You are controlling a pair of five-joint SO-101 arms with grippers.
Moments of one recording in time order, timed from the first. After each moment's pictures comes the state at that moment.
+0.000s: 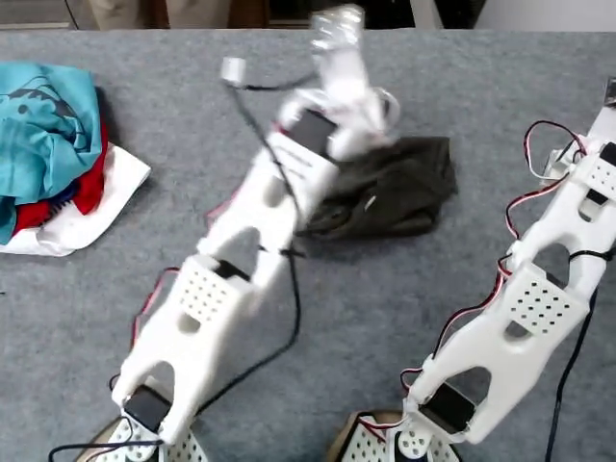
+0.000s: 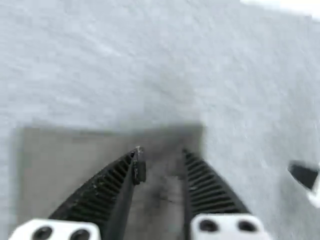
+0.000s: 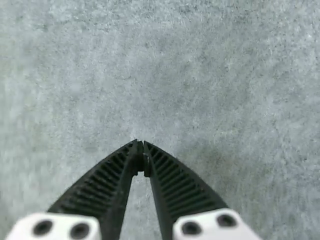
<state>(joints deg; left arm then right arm) 27.6 53.1 -77.3 71.5 24.2 34.5 47.1 -39.8 64.2 7.4</state>
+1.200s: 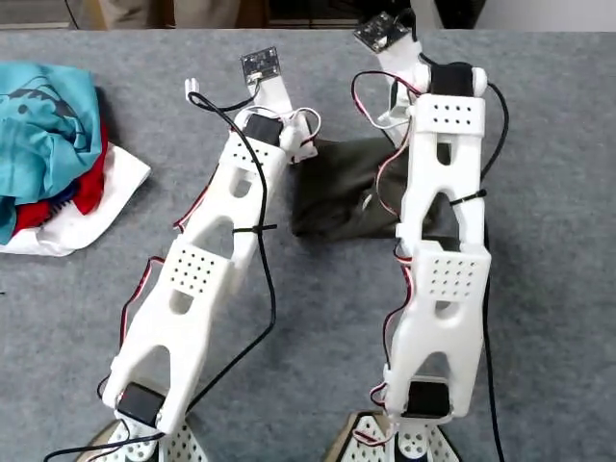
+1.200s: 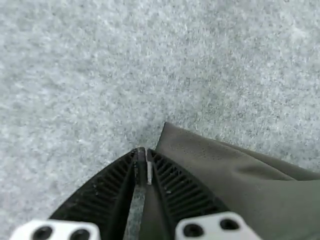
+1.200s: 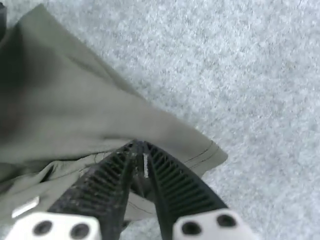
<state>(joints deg) 17.8 70.1 -76.5 69.7 24.7 -0.1 47.5 -59.8 88.6 30.6</state>
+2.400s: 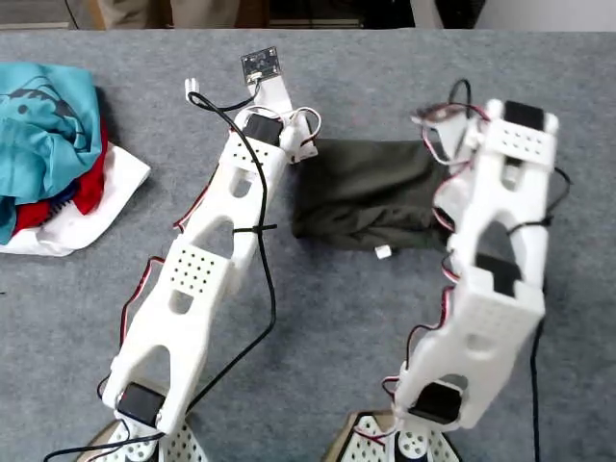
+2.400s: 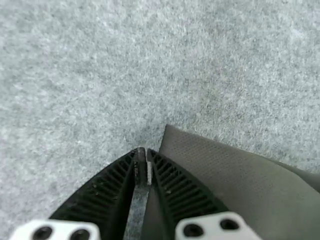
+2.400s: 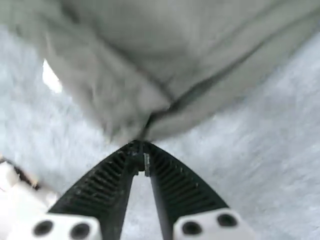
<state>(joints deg) 17.8 70.1 -76.5 69.3 24.7 16.7 27.9 -18.2 101.1 44.5</state>
